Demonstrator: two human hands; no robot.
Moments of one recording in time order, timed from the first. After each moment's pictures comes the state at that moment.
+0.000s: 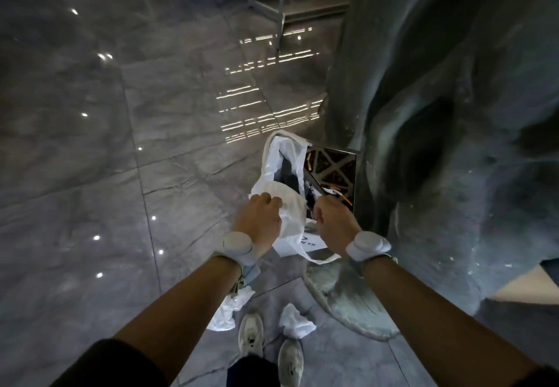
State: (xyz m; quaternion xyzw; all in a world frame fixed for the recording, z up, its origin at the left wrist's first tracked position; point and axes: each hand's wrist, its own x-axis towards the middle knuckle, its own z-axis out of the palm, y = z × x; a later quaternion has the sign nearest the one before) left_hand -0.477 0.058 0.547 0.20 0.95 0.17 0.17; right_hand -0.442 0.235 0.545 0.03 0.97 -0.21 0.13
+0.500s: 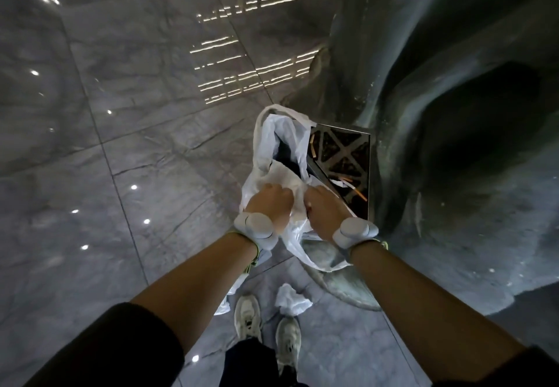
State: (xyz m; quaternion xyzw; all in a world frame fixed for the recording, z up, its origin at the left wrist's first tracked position) left_hand -0.543 0.094 0.469 0.28 0.92 0.10 0.26; right_hand -0.500 0.225 0.474 0.01 0.96 -0.15 0.22
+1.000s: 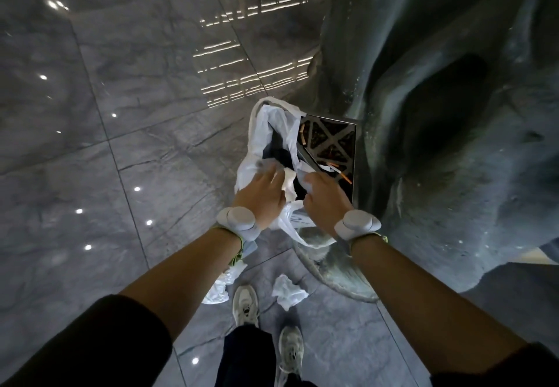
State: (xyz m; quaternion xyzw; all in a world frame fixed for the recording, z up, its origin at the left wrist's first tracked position) left_hand -0.493 0.076 0.495 0.26 0.93 0.18 0.20; right_hand -0.451 0.227 0.521 0.08 0.96 -0.23 0.17
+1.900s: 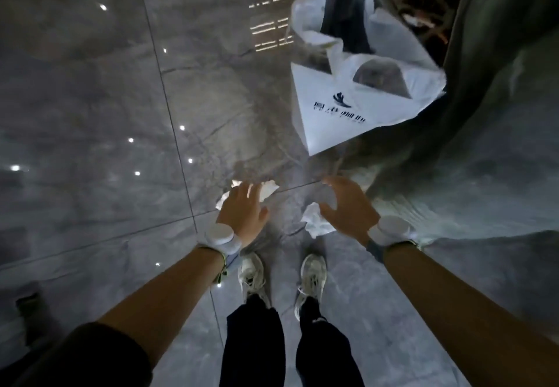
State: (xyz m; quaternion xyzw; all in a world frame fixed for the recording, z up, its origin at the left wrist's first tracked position) left_hand -0.237 -0.053 0.309 0.07 0.94 0.16 0.28; right_hand -0.239 0.176 0.319 0.01 0.92 -0.29 0.26
